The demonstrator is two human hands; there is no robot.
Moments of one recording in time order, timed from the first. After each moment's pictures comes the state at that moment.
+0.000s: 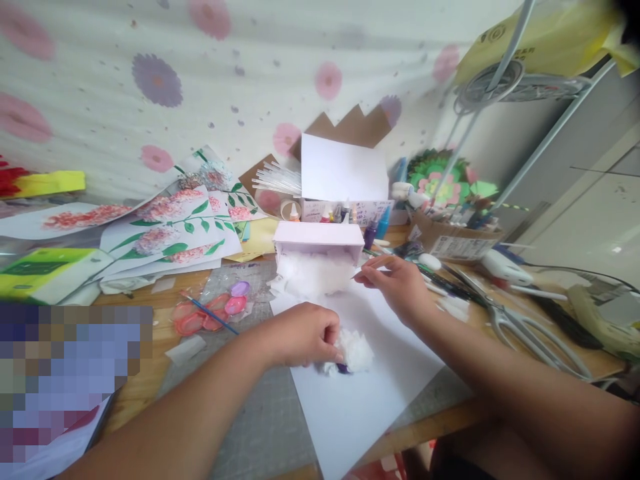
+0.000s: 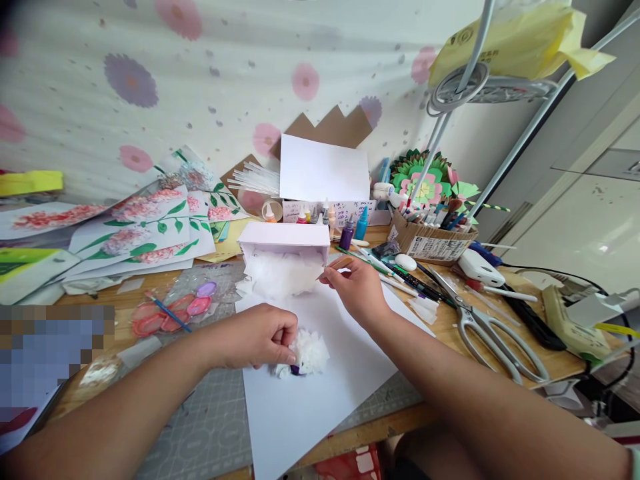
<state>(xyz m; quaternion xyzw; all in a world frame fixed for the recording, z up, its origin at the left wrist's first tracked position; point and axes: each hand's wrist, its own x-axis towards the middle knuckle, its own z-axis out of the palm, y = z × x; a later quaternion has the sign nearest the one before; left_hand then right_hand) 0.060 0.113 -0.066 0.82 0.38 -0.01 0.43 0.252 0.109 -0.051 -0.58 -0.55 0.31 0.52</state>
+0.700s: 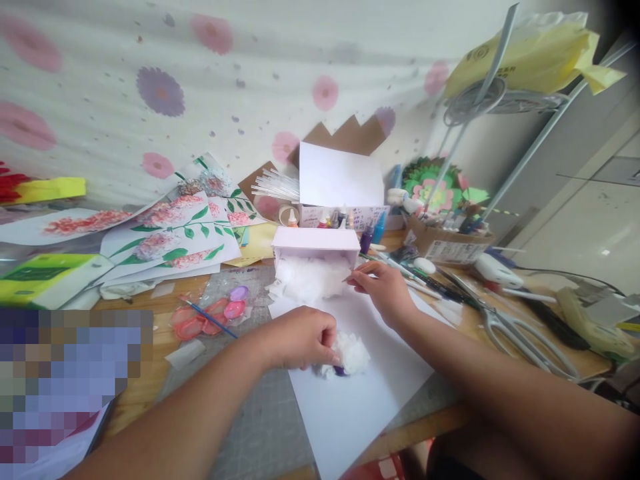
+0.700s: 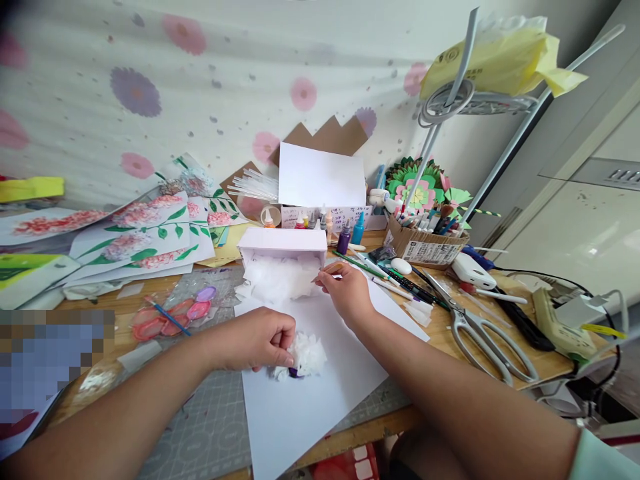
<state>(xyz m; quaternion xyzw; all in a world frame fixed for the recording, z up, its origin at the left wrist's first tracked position) 0.060 0.111 -0.062 0.81 0.39 -0.02 0.43 0.244 0.121 -0.064 -0.57 -0.51 0.35 0.54</state>
